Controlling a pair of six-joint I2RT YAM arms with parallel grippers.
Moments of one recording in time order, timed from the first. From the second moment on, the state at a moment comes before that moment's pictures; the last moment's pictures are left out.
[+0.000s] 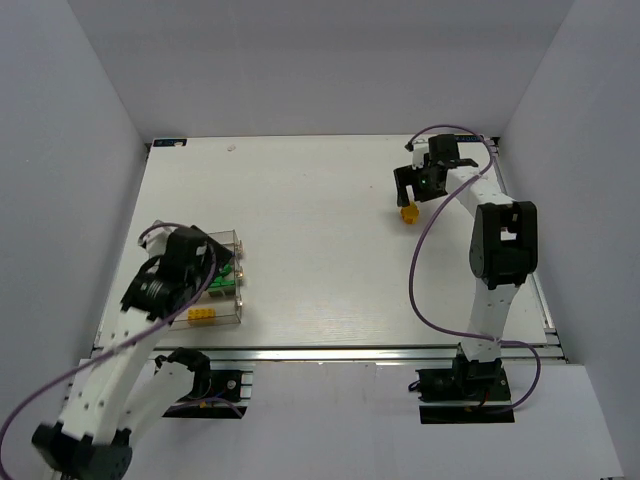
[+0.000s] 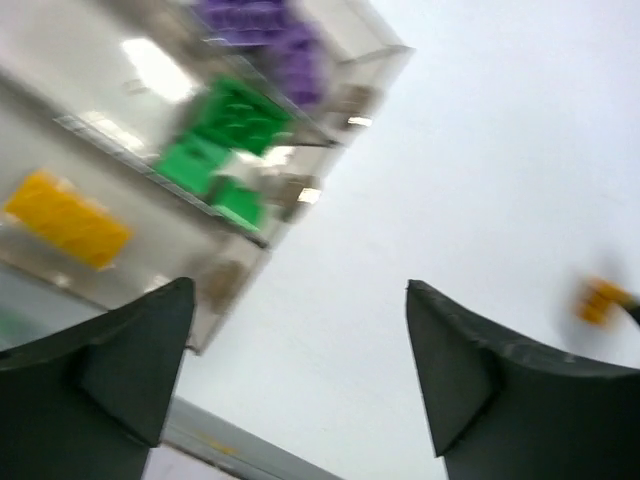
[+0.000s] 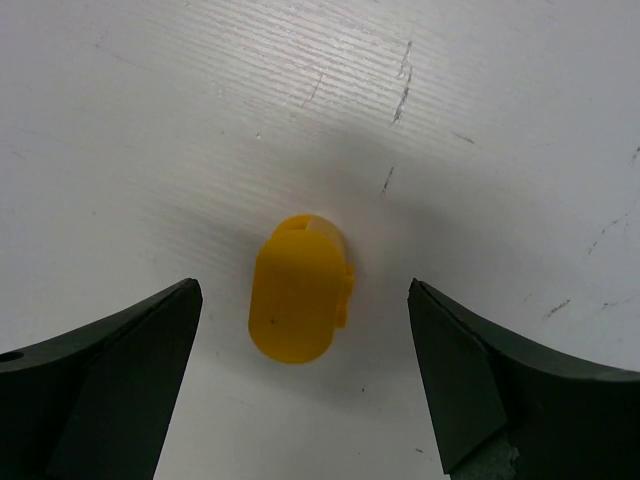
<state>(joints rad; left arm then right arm) -0.34 0.89 0.90 -0.98 -0.40 -1.14 0.12 2.02 1.56 -0.51 -0.24 -0.20</state>
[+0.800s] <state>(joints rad) -0.34 0.44 0.71 -0.61 -0.12 -0.93 0.17 2.12 1.64 -0.66 -0.35 -0.31</state>
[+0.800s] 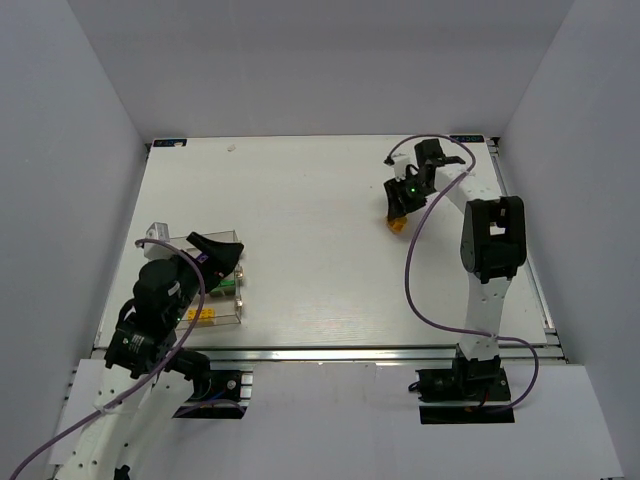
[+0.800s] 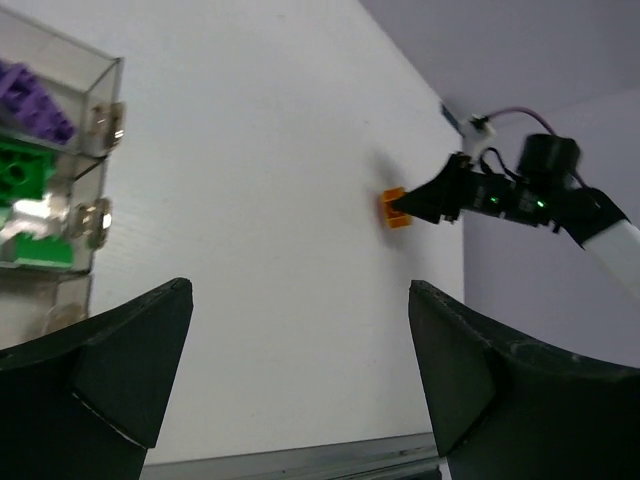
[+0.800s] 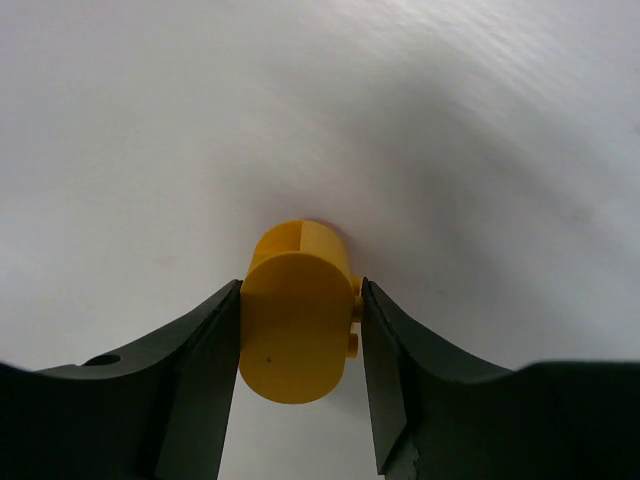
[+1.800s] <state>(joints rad) -0.34 0.39 0.74 -0.11 0.26 -0.82 1.02 2.28 2.07 -0.51 -1.00 -0.09</state>
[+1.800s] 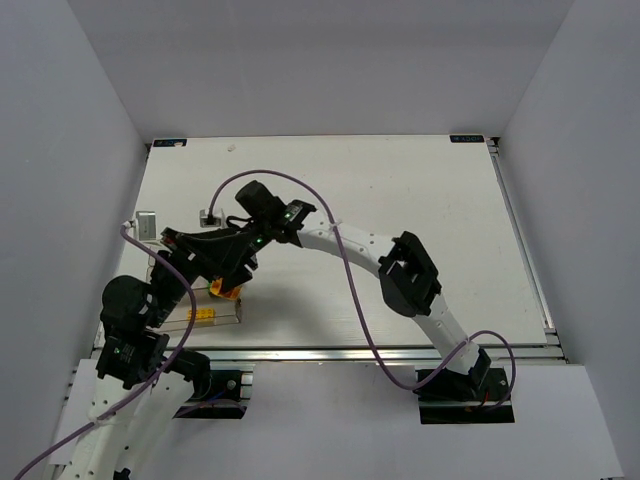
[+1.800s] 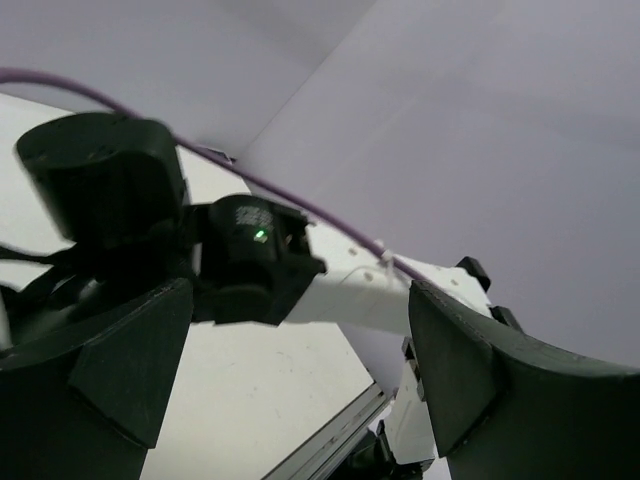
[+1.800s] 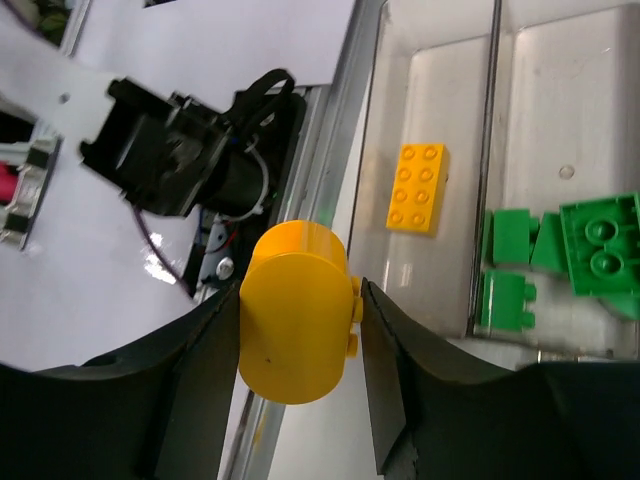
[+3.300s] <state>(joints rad) -0.34 0.39 0.62 -0.01 0.38 -0.89 0.59 1.79 1.77 -0.49 -0.62 -0.03</state>
